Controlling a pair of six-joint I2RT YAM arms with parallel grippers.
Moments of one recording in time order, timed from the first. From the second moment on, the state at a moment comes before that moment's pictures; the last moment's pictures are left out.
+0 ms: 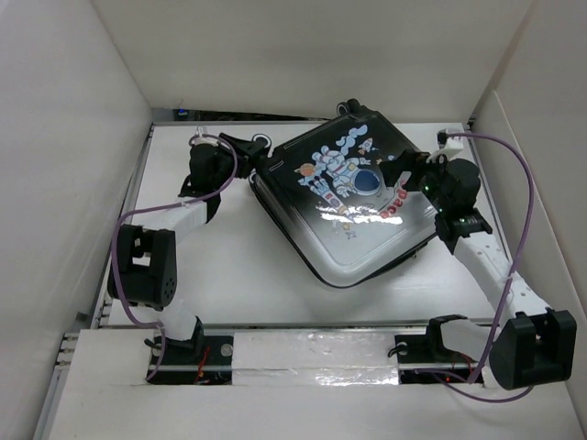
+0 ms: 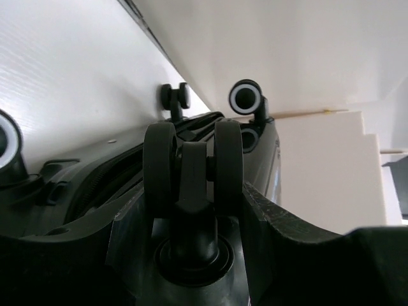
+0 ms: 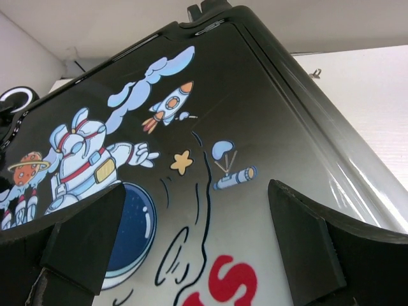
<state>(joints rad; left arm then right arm) -0.19 1.62 0.96 0.47 0.27 -1.26 0.13 1.12 0.83 0.17 -0.18 0.33</state>
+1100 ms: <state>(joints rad) -0.16 1.71 1.00 0.71 0.47 -1.54 0.23 0.83 0.78 -0.09 -0.09 0.33</state>
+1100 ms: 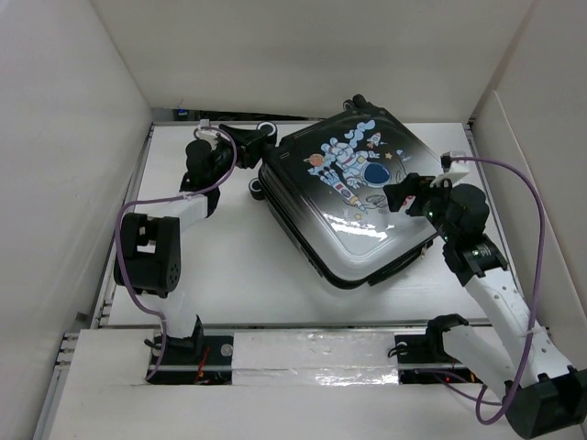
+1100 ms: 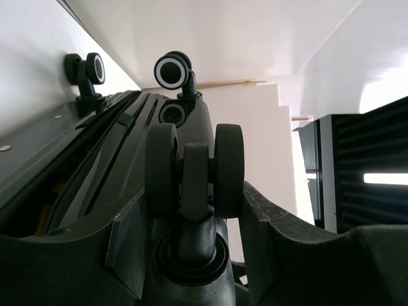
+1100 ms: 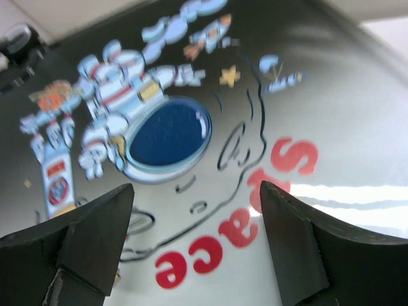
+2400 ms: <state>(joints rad) -0.07 1.76 1.03 0.62 0.42 -1.37 0.21 0.87 0.78 -0.06 -0.02 0.36</state>
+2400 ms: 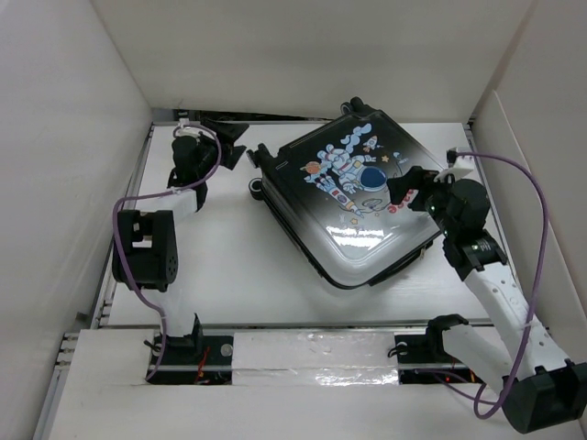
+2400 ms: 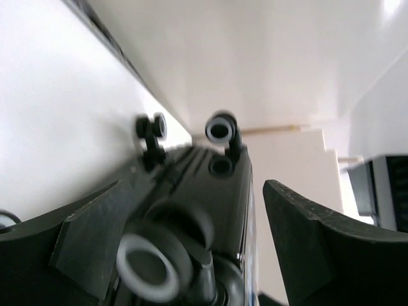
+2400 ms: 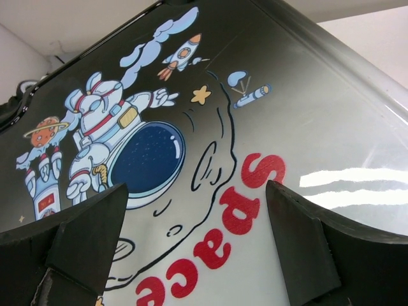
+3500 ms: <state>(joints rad) -0.96 1.02 0.13 0.63 -0.23 -0.87 -0.36 0.74 0.38 -0.06 0.16 0.71</state>
